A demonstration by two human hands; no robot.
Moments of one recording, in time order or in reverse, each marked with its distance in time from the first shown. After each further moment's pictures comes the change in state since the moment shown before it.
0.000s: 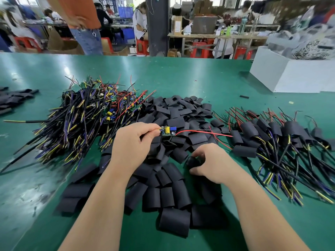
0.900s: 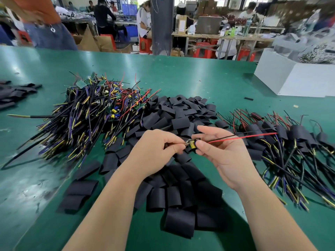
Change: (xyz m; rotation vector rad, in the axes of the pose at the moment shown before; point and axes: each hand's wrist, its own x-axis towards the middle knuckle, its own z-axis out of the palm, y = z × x) left_hand -0.002 0.019 0.005 -0.092 -0.418 -0.022; right_hand -0.011 -0.005 -0.003 1.294 0.129 -0.294
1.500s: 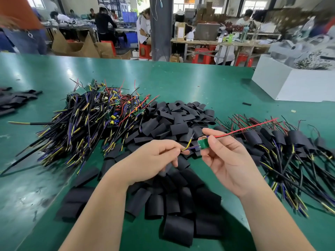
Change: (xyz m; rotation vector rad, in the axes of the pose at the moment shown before) left_hand -0.004 0.007 -0.013 -0.339 -0.317 -0.145; right_hand -0.003 -0.012 0.003 0.301 0.011 0.110
